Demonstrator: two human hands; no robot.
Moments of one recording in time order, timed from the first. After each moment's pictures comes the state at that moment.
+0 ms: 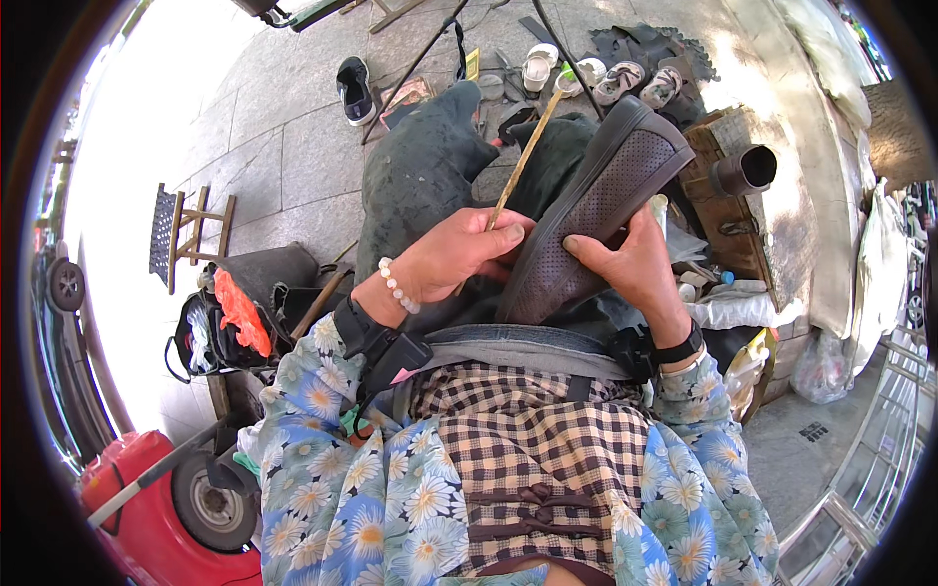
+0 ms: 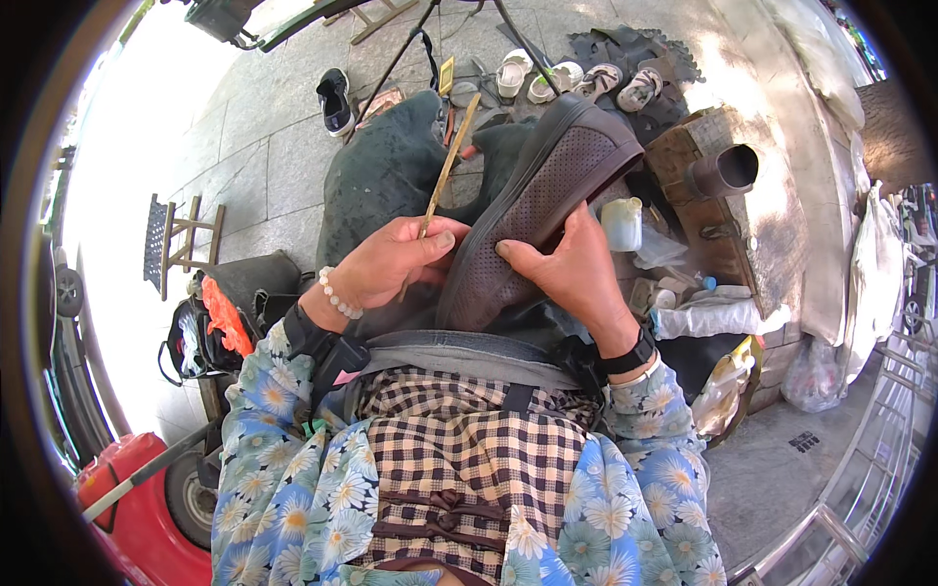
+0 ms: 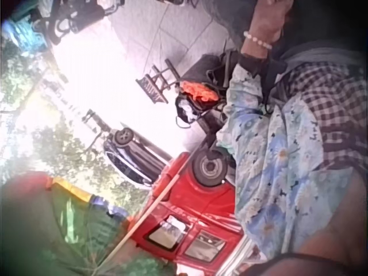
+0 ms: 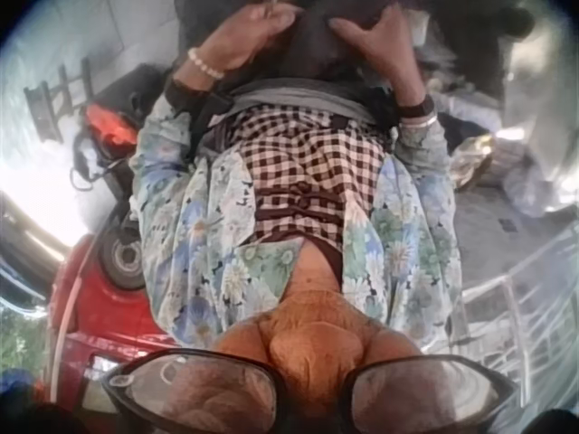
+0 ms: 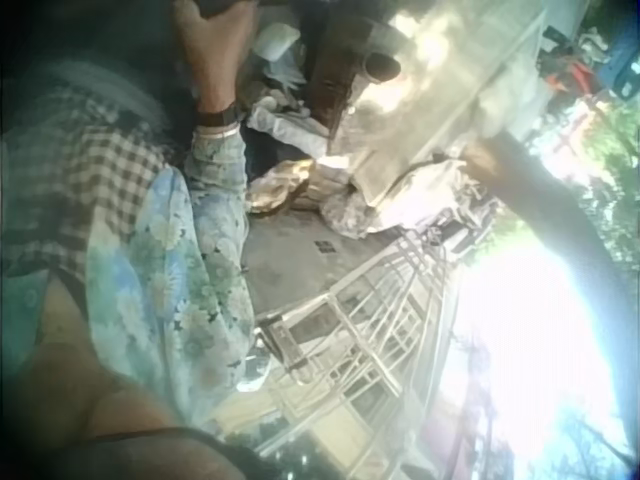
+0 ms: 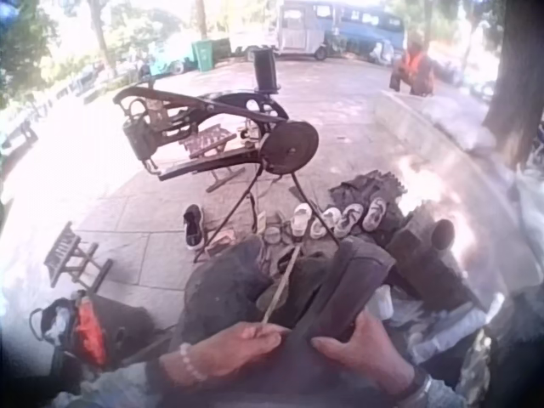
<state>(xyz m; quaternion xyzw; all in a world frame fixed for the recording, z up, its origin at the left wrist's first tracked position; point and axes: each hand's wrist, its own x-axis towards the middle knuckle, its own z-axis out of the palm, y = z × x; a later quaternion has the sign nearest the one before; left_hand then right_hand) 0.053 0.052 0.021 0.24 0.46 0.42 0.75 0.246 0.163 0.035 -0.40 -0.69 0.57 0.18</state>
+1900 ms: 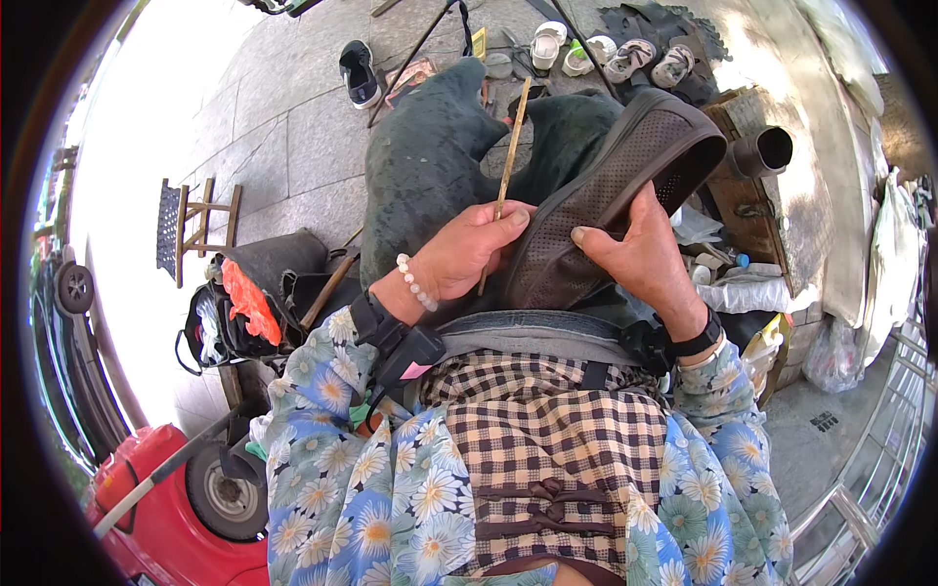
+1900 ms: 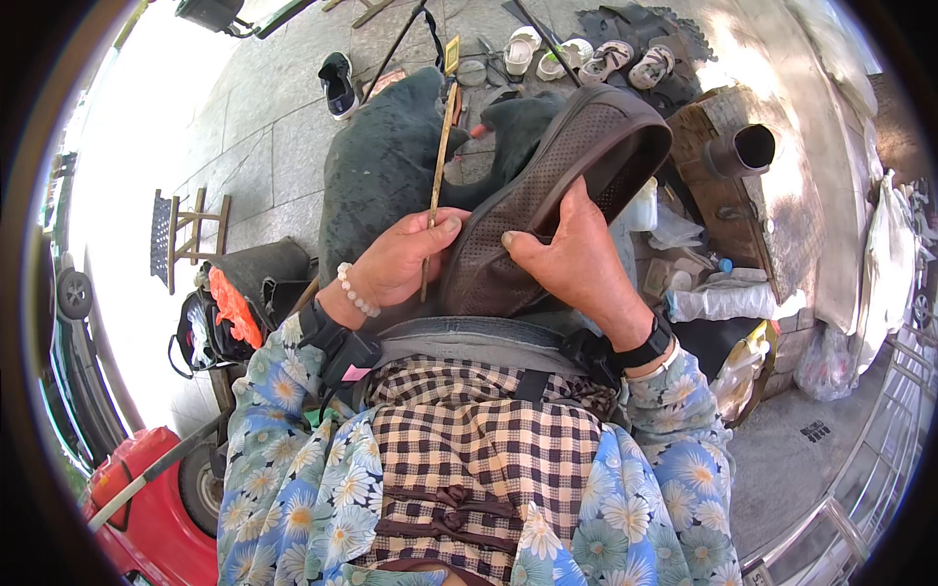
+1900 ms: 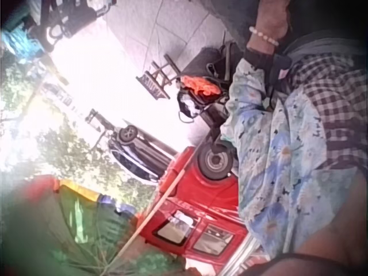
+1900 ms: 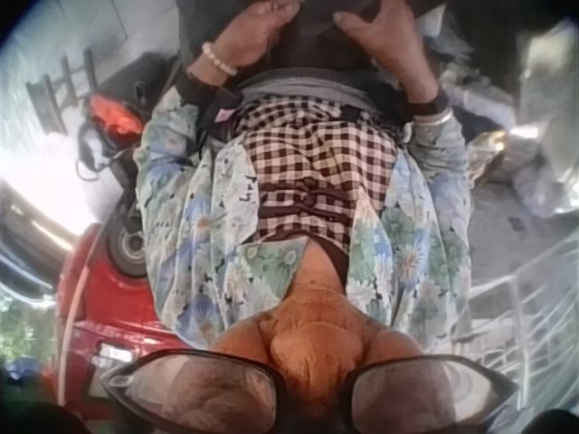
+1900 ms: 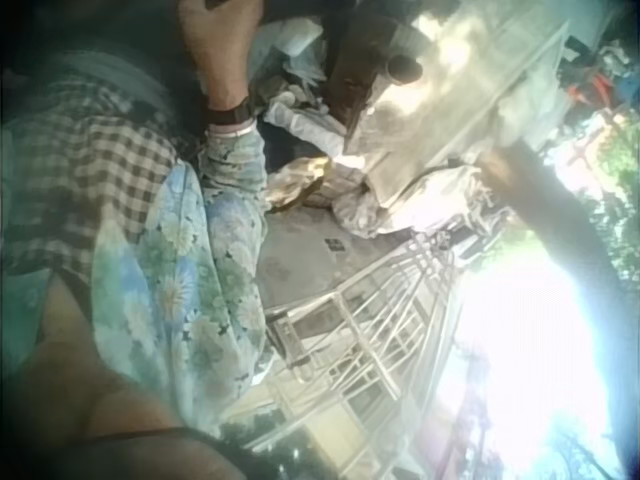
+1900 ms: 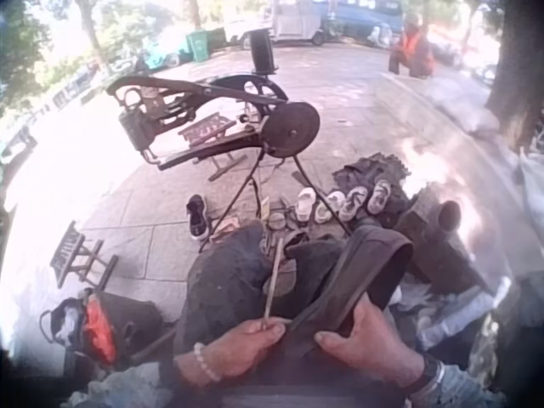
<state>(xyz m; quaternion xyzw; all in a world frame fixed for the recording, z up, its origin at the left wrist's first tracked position) 0.063 0.039 -0.002 0.10 0.41 0.50 0.76 0.238 0.154 0.044 -0.37 -0.75 0.52 0.17</state>
